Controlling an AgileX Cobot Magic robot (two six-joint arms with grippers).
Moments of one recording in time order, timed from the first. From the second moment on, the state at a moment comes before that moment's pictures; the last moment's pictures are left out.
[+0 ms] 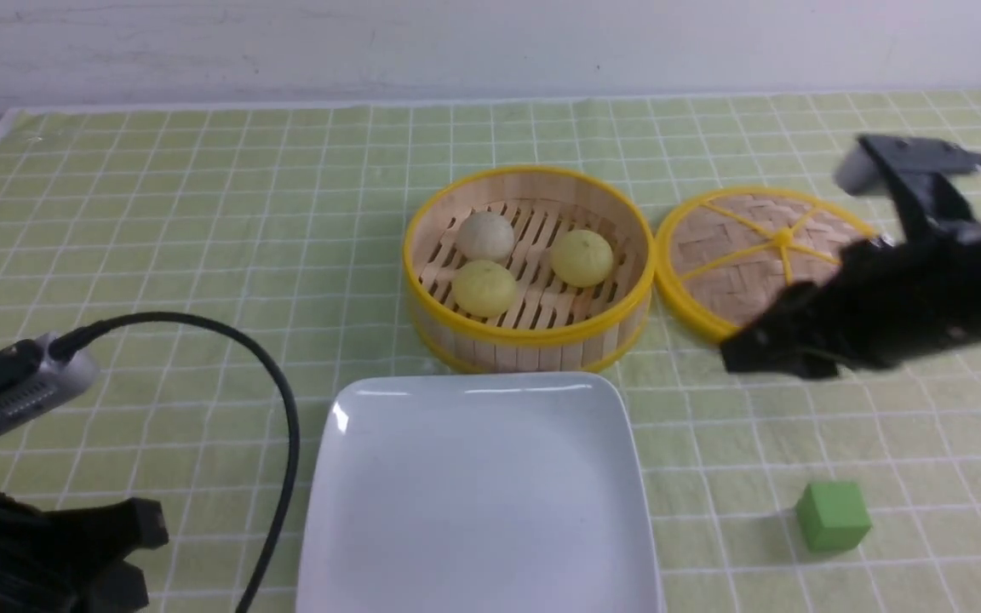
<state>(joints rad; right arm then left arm) 0.31 1.48 -1.04 0.67 0.63 -0.43 -0.07 0.89 -0.54 -0.28 0.81 -0.23</state>
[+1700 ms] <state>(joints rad) 0.70 1.79 -1.62 0.09 1.16 0.13 -0.07 0.91 -0.55 -0.28 0.72 -0.18</state>
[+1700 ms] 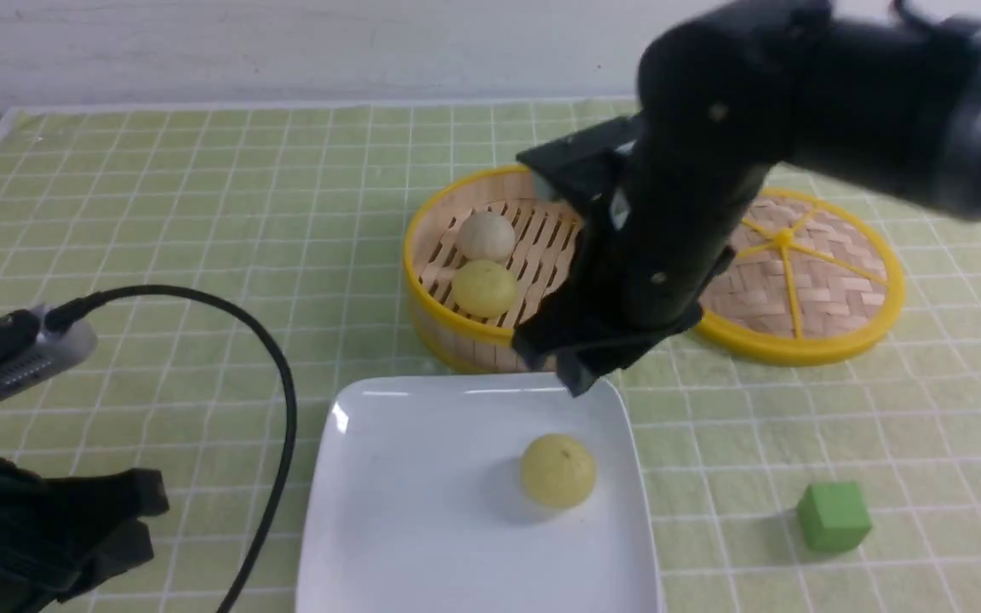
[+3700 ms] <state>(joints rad) 0.67 0.91 -0.87 -0.04 1.18 0.43 -0.70 1.81 -1.32 -0.06 1.00 -0.19</state>
